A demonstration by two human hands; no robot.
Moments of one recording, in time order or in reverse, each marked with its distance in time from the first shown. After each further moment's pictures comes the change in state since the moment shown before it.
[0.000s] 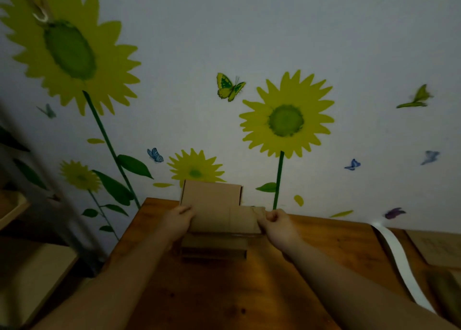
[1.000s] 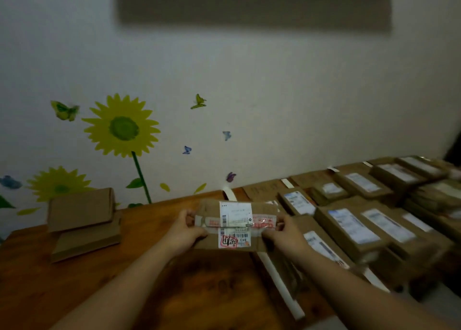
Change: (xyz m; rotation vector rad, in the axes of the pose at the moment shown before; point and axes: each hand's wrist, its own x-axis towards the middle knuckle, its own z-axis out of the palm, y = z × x) left_hand -0.330 0.072 0.263 -0.057 -0.502 0.304; right_hand -0.299 0.185 -0.333 0.237 0.314 0.008
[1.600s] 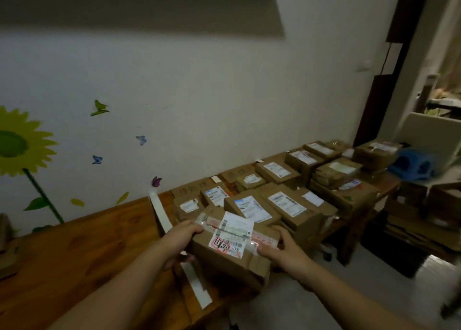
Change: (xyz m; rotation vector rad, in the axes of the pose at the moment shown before) left_hand -0.036 0.040 0.233 0.082 -0.283 -0.159; right_hand -0.089 0.098 -0.236 0.161 -0.053 0.131
